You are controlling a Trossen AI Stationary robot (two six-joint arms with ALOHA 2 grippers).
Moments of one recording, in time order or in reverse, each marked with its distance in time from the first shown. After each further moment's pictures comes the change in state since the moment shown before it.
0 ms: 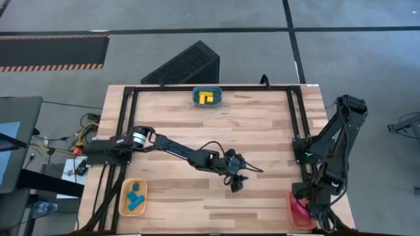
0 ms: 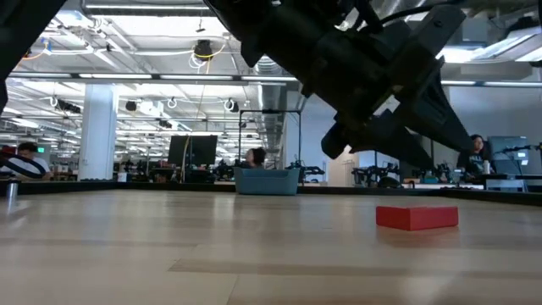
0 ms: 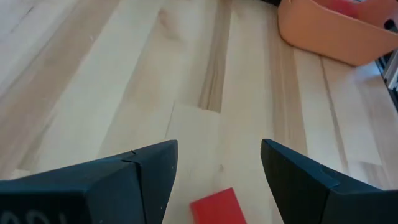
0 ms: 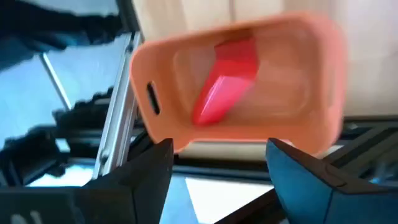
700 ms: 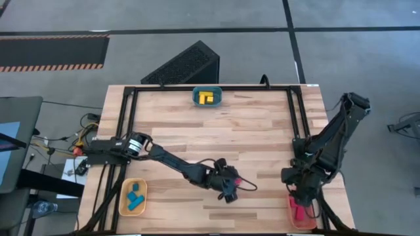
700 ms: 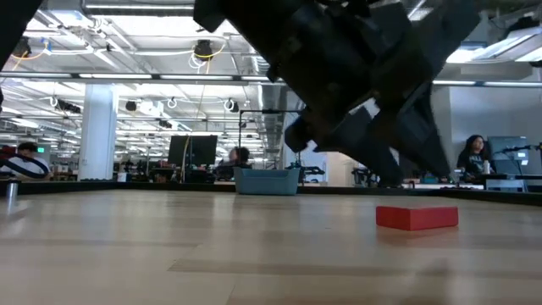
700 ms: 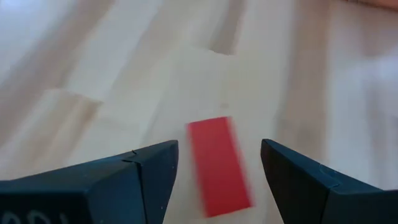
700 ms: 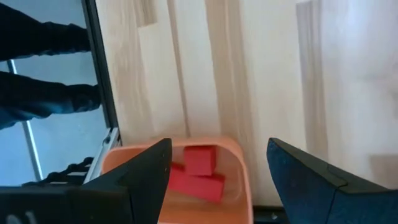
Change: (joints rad) left arm -0.130 -0.003 0.004 -0.183 -0.276 -0.107; right arm -0.193 -0.094 0.000 -0.079 0.244 -0.268
